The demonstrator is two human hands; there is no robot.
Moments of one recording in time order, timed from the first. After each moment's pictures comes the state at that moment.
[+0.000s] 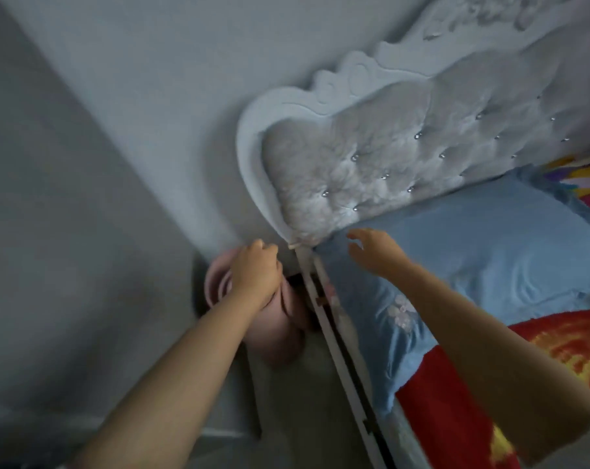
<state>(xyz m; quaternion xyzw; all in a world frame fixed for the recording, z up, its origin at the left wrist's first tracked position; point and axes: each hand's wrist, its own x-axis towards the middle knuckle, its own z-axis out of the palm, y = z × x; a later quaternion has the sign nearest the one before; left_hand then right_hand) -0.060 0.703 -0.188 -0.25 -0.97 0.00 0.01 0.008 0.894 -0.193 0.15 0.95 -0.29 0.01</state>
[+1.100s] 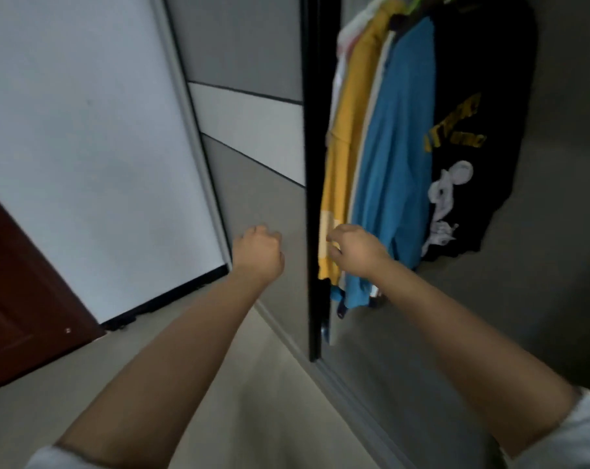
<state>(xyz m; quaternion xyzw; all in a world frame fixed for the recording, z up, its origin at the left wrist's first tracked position) 0.134 -0.153 -0.083 0.32 -0.94 0.07 0.09 0.006 -0.032 -0.084 -0.51 0.85 -0.15 -0.02</state>
